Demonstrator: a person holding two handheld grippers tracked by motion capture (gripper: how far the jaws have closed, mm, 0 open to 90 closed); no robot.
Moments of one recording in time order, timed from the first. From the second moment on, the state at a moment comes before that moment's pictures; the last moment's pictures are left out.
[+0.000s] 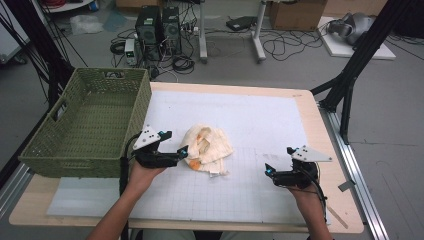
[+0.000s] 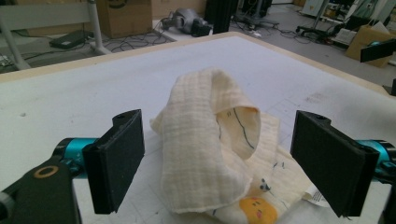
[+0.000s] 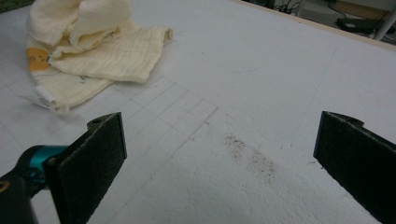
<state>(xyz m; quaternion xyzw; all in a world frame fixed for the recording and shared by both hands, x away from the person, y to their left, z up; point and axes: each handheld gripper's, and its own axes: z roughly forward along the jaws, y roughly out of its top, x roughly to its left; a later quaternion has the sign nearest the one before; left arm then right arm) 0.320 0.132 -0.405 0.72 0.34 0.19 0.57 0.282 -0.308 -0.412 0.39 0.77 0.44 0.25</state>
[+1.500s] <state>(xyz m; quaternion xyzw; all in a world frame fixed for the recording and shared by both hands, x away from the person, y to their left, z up) 0.325 0.133 -0.416 0.74 0.34 0.17 0.55 0.298 -0.261 -0.418 0.30 0.82 0.44 0.19</state>
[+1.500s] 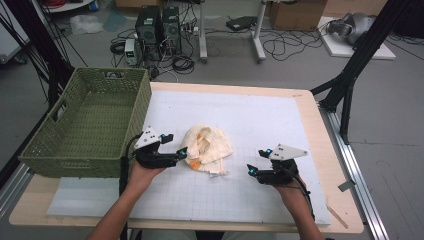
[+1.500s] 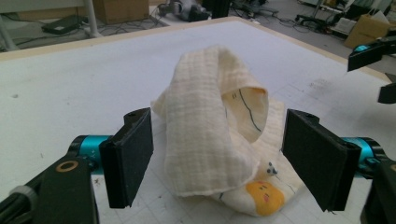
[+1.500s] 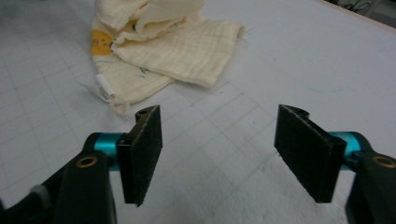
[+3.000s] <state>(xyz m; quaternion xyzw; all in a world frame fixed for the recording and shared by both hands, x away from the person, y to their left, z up) 0.331 0.139 -0.421 0.75 0.36 0.17 0.54 0.363 -0.188 -0.451 0.27 0.87 0.40 0.13</state>
